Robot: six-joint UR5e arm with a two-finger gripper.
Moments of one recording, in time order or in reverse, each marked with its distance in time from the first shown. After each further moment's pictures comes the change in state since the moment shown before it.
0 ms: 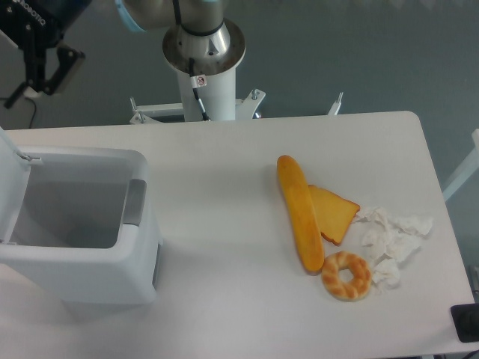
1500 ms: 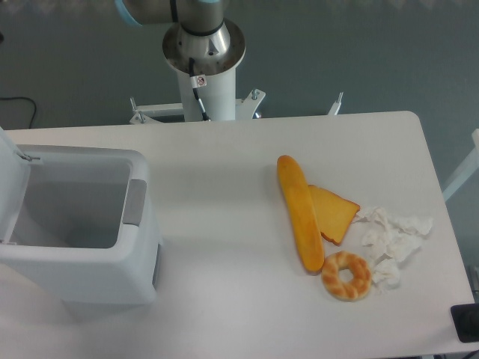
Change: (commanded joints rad) arm -0.152 -0.018 -0.011 0.002 -0.075 -0.005
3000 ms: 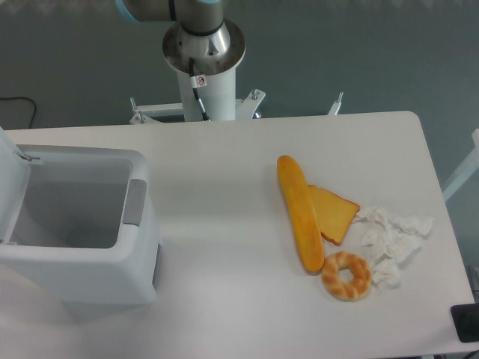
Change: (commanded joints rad) arm -0.055 -0.072 0.014 0.000 -0.046 0.005
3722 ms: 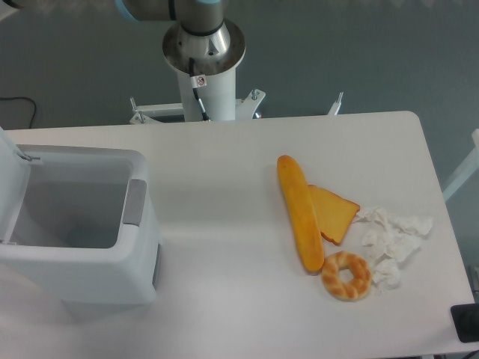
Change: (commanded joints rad) arm -0.012 -0.023 -0.002 0.012 0.000 0.002
